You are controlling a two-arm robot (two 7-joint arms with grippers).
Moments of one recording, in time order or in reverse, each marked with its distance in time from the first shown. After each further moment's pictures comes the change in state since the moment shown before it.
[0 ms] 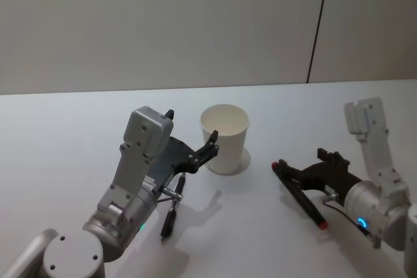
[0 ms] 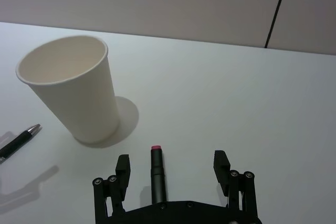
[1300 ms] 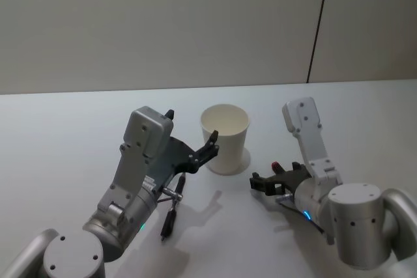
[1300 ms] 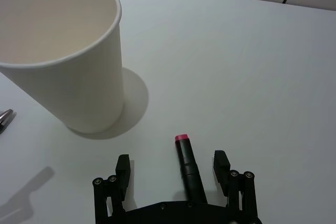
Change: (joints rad) left arm 0.000 0.000 0.000 0.000 0.000 0.000 0.000; right arm 0.117 -0.173 -0.093 0.123 -0.112 0.240 -0.214
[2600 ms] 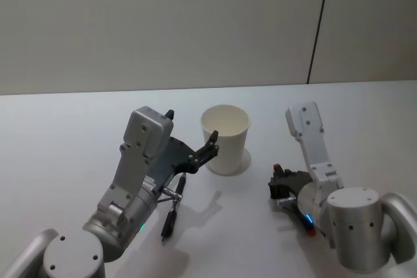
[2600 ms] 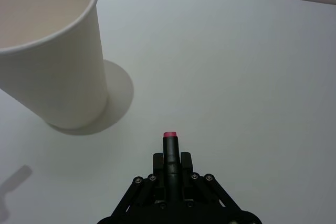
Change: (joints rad) left arm 0.000 0.000 0.000 0.000 0.000 0.000 0.000; right arm -0.010 -0.017 0.017 0.017 -0.032 0.008 -0.030
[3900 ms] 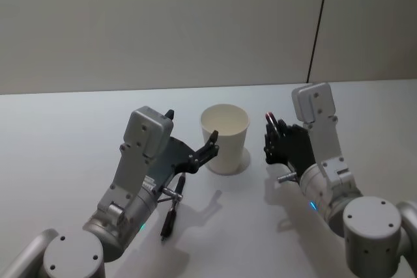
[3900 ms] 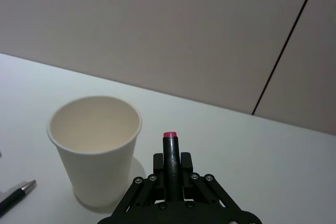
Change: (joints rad) left arm 0.000 0.000 0.000 0.000 0.000 0.000 0.000; right arm -0.064 0.038 -0.007 -0.096 -0.128 -0.393 0.086
